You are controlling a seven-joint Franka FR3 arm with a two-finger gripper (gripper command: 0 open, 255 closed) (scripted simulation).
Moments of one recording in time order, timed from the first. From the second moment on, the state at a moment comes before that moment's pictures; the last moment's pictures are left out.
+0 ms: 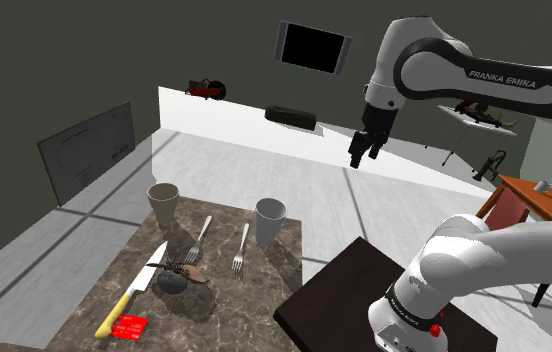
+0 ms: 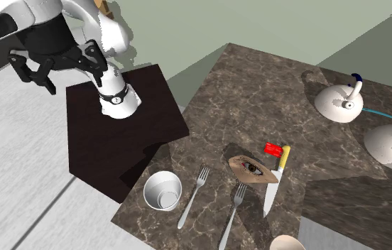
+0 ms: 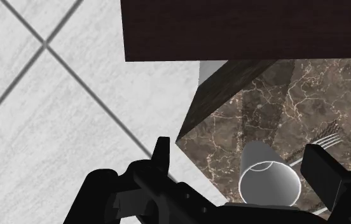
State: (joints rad) arm 0.00 -0.81 0.00 -2.44 -0.09 1.57 0.05
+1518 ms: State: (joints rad) arm 0.14 -0.31 0.30 -2.48 0.03 2.16 0.32
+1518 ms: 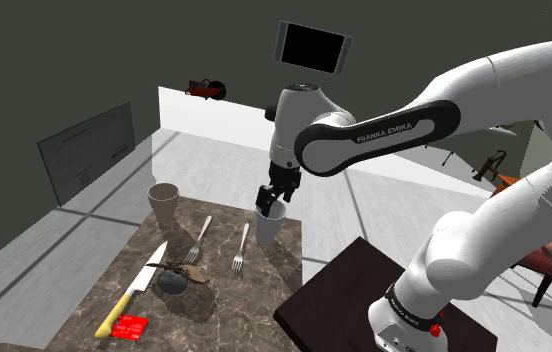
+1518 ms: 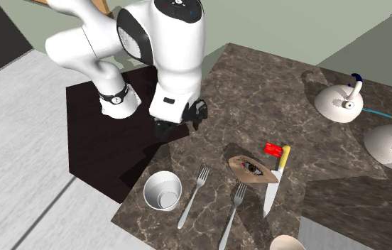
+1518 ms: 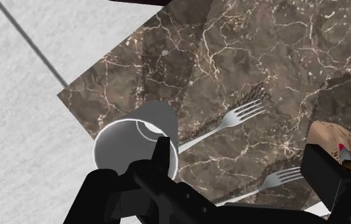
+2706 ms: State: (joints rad) arm 0.28 0.35 0.40 -2.08 -0.30 2.41 0.69
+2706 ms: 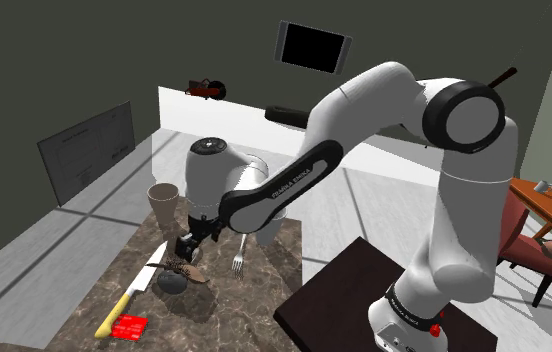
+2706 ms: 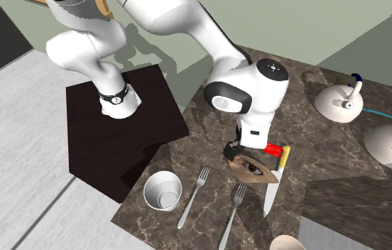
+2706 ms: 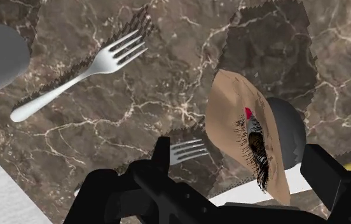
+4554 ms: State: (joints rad) arm 0.37 0.55 0.36 -1.93 -0.40 2.45 0.76
